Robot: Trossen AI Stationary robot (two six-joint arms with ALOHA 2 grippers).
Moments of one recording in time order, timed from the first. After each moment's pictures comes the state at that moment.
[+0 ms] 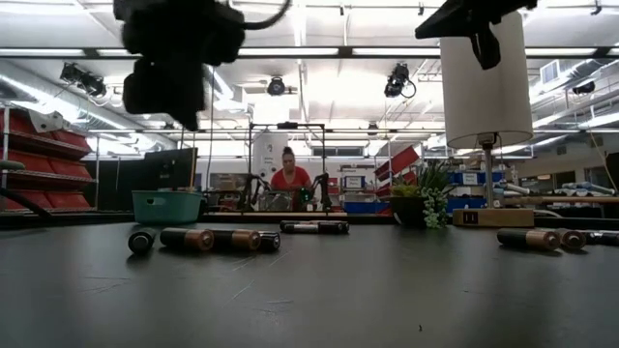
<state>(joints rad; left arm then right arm) -0.27 1.47 1.03 -0.55 0.00 -1.01 -0.02 0.84 0.78 -0.21 0.41 0.63</state>
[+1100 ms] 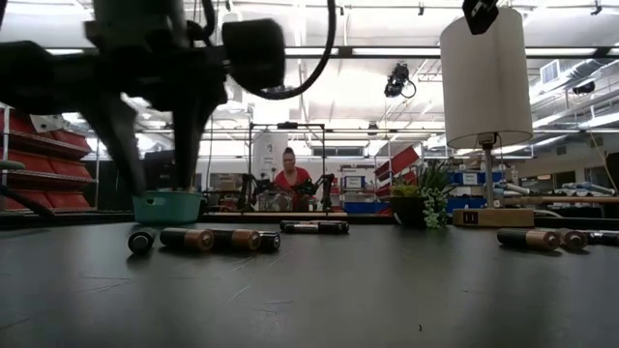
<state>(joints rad) -0.46 1.86 1.33 -0.83 -0.10 -2.16 -0.15 0.69 0.81 -0.30 -0.18 0.10</state>
